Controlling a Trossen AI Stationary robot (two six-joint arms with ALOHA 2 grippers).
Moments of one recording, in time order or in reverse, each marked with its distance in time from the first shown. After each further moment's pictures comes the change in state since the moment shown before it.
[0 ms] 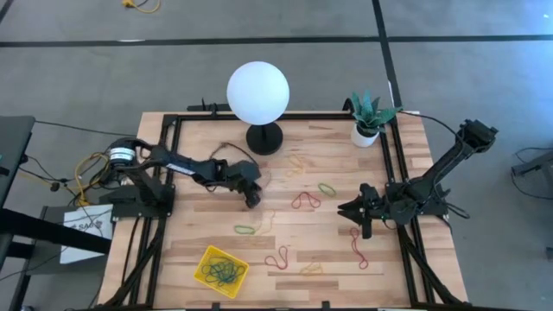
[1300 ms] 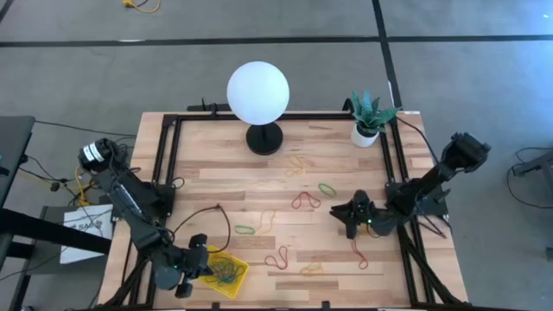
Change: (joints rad) left arm -1.129 -0.262 0.006 -0.304 -0.392 -0.514; right arm -0.050 0.514 0.002 0.293 0.074 0.241
